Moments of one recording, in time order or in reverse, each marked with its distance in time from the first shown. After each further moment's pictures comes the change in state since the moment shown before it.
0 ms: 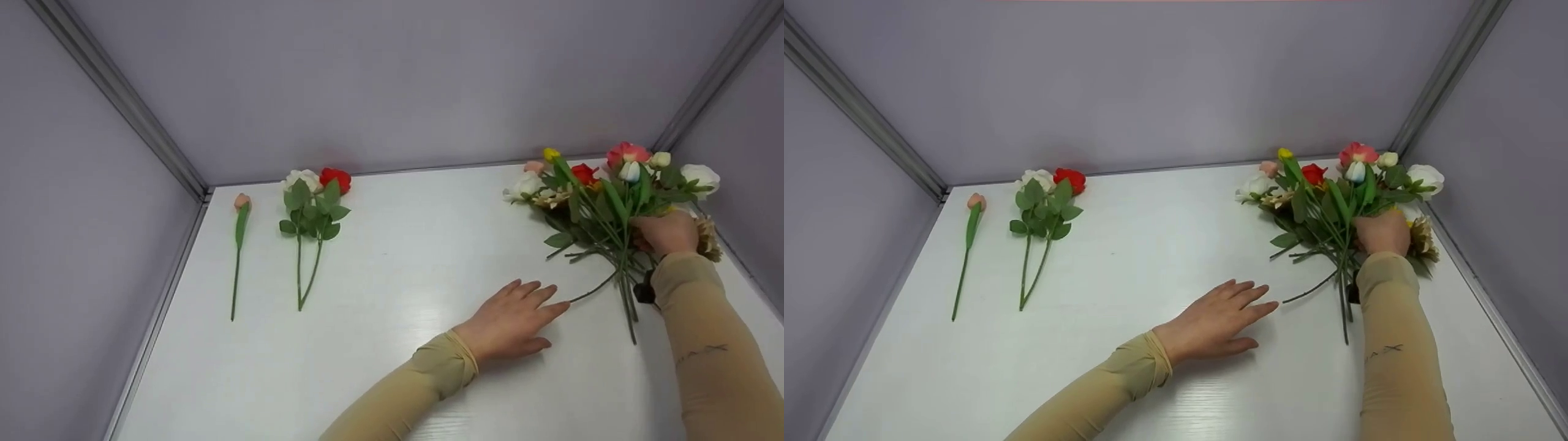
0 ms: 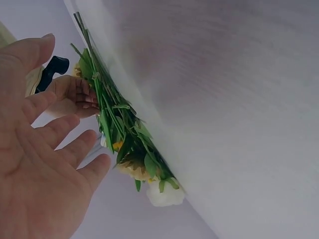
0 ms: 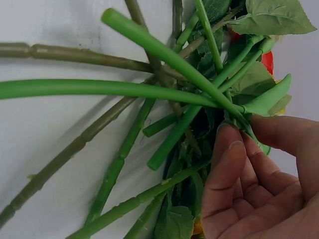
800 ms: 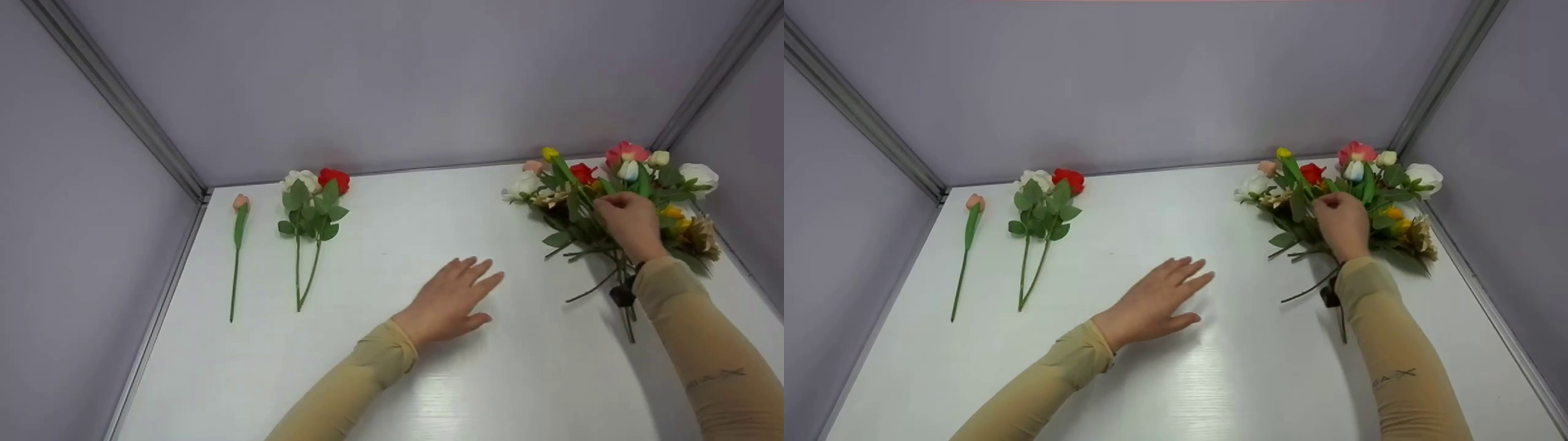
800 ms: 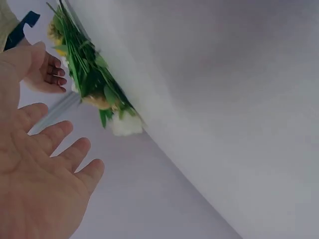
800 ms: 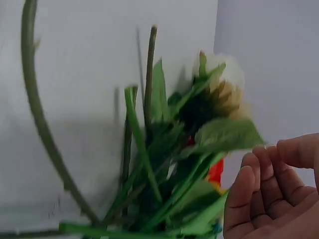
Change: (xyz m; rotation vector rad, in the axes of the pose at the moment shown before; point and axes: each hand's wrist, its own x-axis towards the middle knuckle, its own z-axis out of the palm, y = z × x) left_hand -0.064 -0.066 -0.014 -0.082 0.078 -0.111; right_hand -0.021 -0.036 0.044 -0.070 -0.013 -0.250
